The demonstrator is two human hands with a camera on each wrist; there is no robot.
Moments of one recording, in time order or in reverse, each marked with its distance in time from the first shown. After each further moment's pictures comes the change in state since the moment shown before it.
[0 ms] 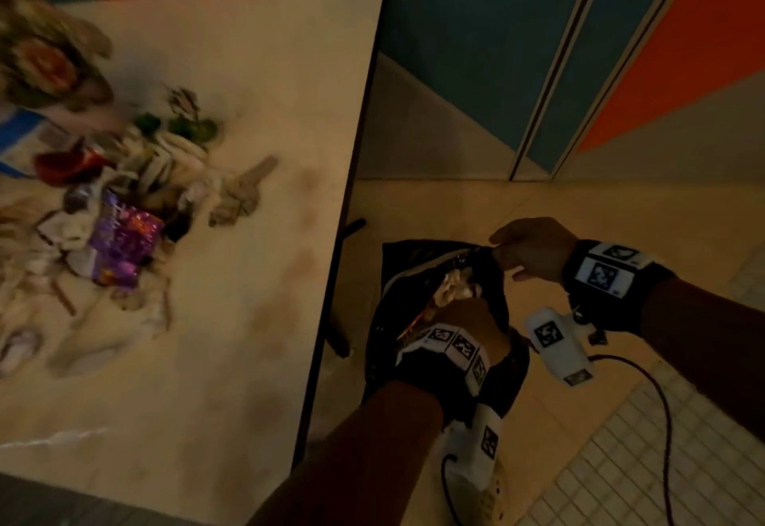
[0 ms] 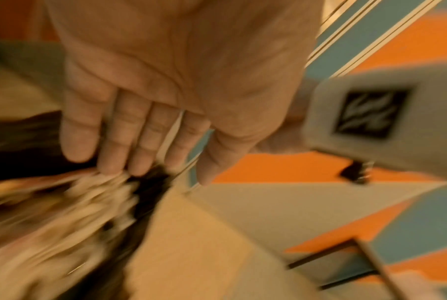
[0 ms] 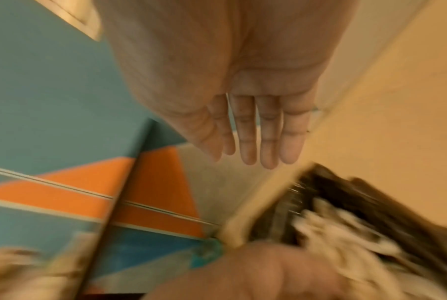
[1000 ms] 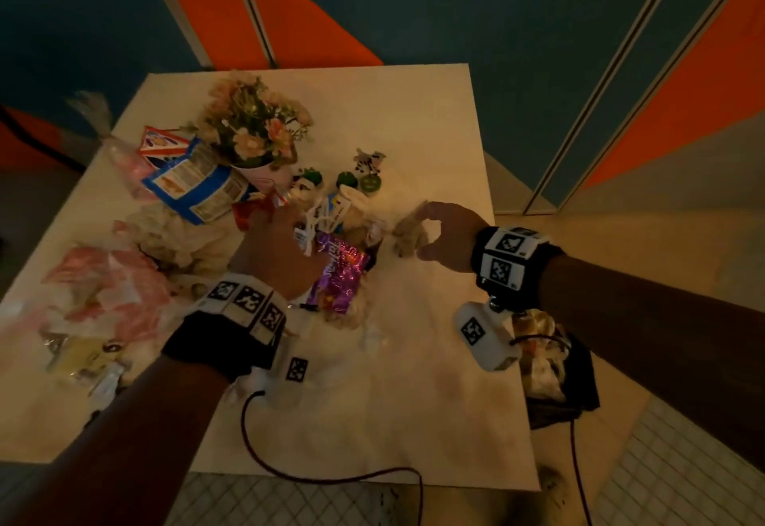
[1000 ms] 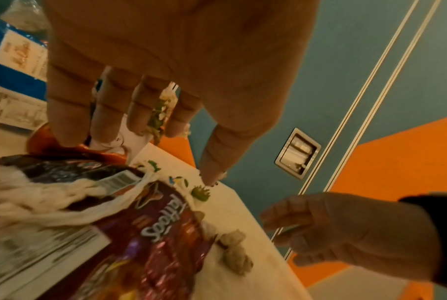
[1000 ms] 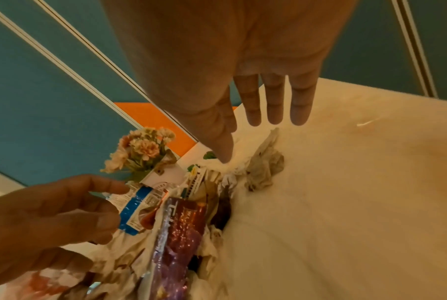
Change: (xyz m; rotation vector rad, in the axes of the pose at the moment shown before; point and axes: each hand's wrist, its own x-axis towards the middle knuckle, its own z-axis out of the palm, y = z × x) left_hand -0.154 -0.362 -0.261 -0.092 0.614 -0.109; right_hand -0.083 -0.265 0.221 -0.407 0.082 -0.245
